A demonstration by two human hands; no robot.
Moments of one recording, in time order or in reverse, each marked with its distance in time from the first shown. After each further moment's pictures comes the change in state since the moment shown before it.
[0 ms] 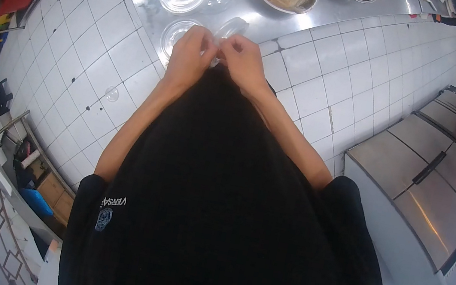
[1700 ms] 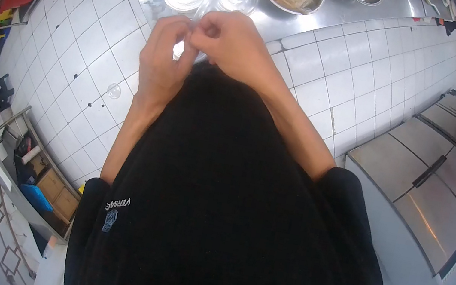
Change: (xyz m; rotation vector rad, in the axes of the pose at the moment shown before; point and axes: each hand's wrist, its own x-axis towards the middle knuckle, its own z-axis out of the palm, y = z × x) left_hand -0.008 0.054 -0.063 0.109 0.306 0.377; right_hand -0.030 -0.114 0.023 -0.435 -0.237 -0.188
